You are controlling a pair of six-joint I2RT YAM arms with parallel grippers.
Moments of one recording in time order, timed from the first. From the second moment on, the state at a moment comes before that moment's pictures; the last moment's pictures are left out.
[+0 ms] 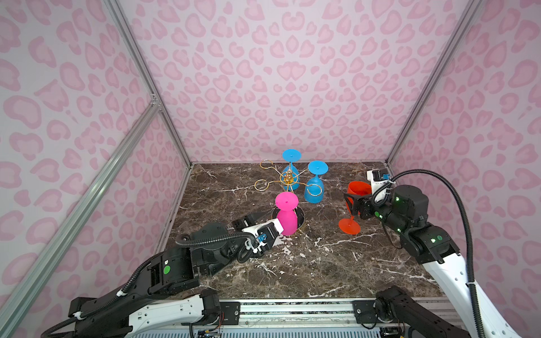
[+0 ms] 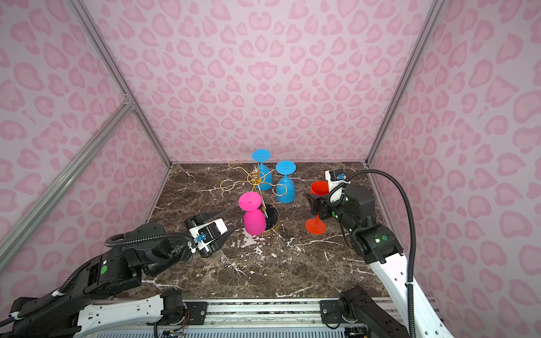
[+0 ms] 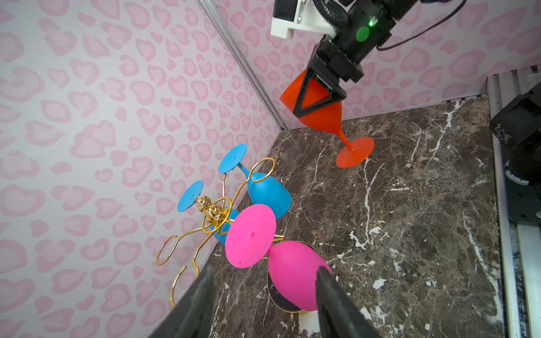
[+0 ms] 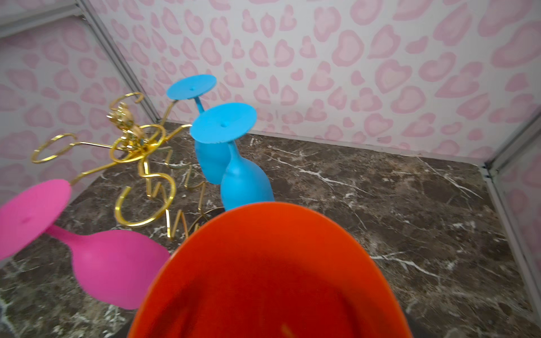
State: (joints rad) left arm -1.20 0.78 1.14 -0.56 -0.34 0.51; right arm 0.34 0.87 1.01 -0.54 -0.02 0.12
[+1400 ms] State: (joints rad) left arm -1.20 0.77 1.10 -0.56 -0.39 0.43; right arm 0.43 1.52 0.66 0.54 0.43 0.14
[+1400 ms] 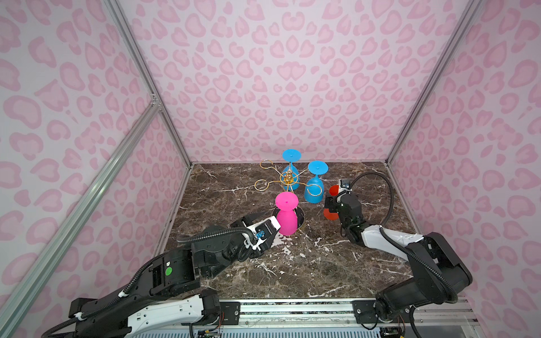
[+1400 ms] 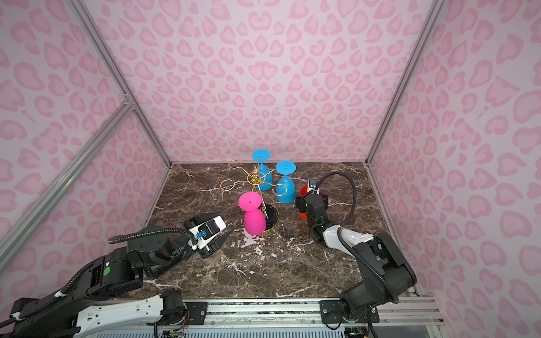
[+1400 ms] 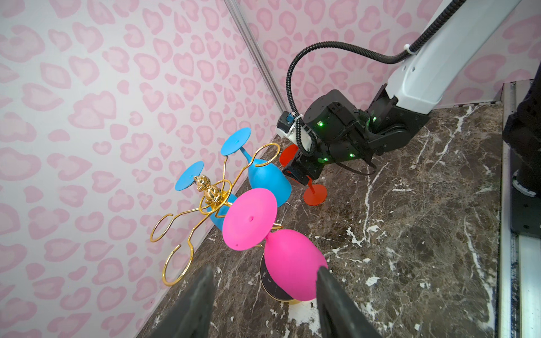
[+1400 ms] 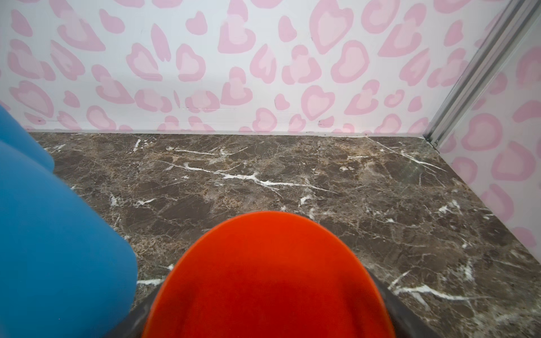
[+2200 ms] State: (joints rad) left arm -1.20 0.76 1.09 -0.56 -0.39 0.41; right arm 0.44 1.51 0.64 0.55 0.47 0.15
